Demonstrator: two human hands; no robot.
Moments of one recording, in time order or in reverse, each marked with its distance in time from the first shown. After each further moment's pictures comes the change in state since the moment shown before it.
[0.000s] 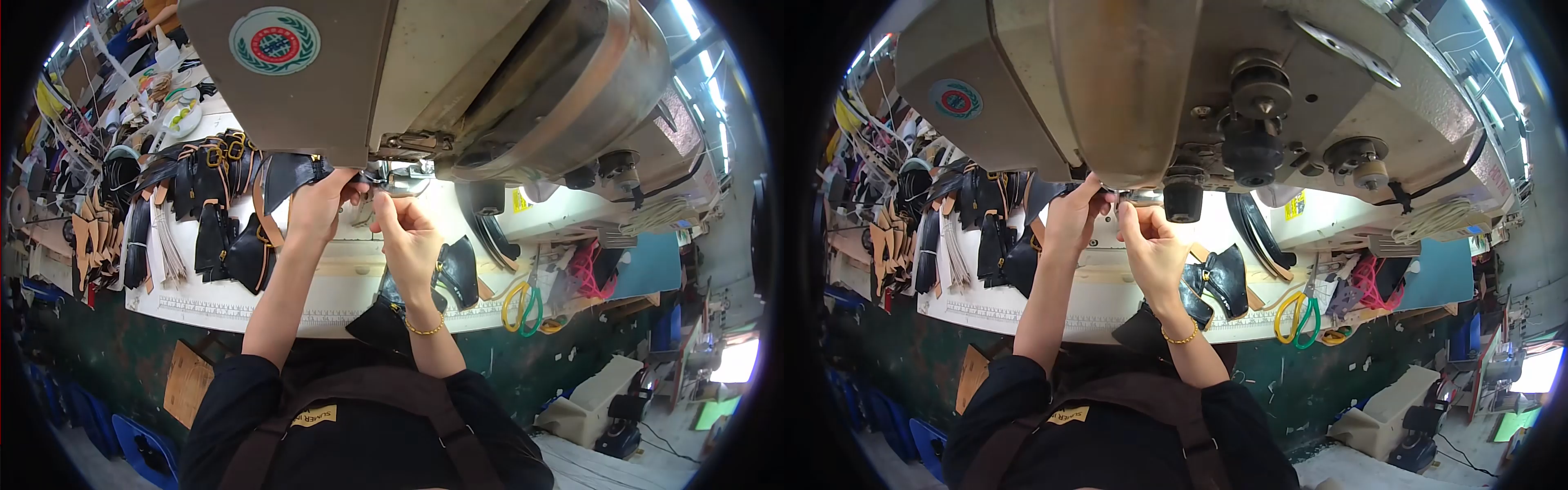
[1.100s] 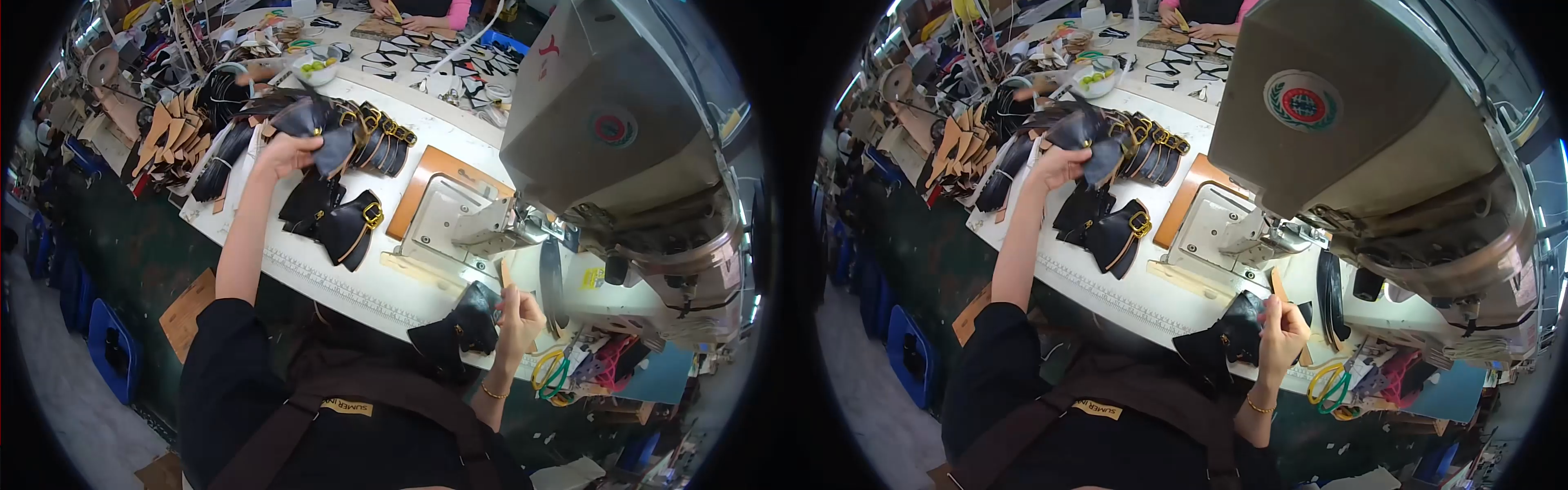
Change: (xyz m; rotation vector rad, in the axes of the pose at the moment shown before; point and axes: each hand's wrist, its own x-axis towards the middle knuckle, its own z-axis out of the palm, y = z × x) left_hand 0.042 0.121 -0.229 0.289 0.143 0.291; right_hand -0.026 0.033 -0.066 -0.342 0.036 -0.086
